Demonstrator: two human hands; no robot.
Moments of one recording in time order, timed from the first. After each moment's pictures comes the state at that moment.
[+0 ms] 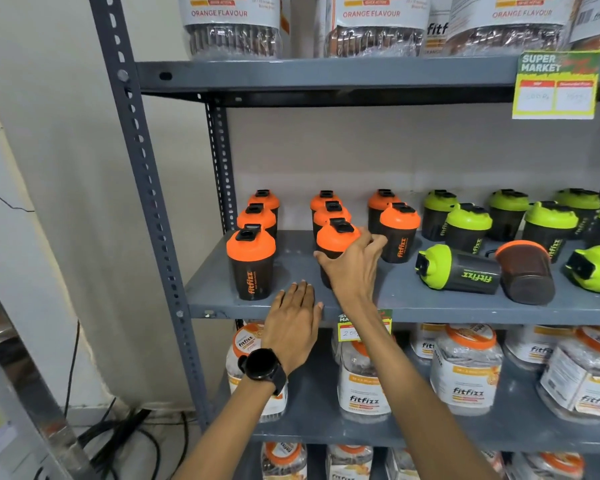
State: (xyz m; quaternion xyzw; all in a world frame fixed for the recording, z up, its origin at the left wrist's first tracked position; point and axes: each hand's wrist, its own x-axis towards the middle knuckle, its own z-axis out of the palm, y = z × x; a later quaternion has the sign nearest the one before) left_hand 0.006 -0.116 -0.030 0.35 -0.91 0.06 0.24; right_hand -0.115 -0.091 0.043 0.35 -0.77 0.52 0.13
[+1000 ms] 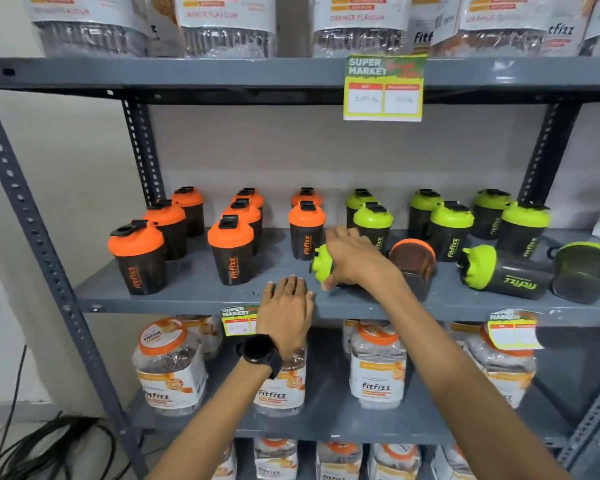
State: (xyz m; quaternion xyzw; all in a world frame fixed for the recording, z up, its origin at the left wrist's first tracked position) left_hand -0.172 -0.006 -0.018 0.38 -0.90 0.05 0.21; right_hand -0.305 0.048 0.093 0.60 -0.79 0.04 0.09
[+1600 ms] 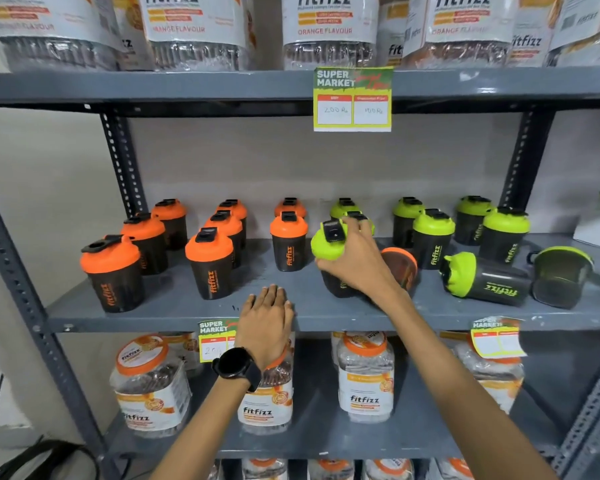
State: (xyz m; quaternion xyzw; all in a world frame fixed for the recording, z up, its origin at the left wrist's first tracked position) left_hand -0.175 -0.015 -0.021 0.39 -0.90 0.03 0.21; right_hand -0.342 0.067 0.087 0.52 -0.75 0.41 0.07
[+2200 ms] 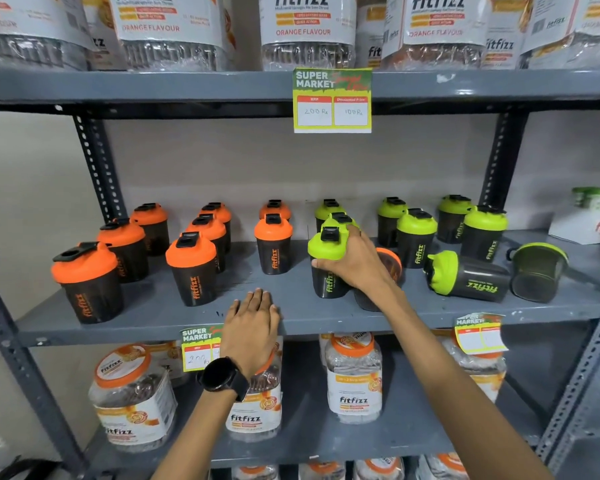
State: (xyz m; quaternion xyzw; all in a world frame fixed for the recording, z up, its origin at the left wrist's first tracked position) left_hand -0.177 -0.013 -0.021 0.39 -0.90 0.03 0.20; right_hand -0.366 0.074 0.085 0.45 -0.79 0.41 0.01
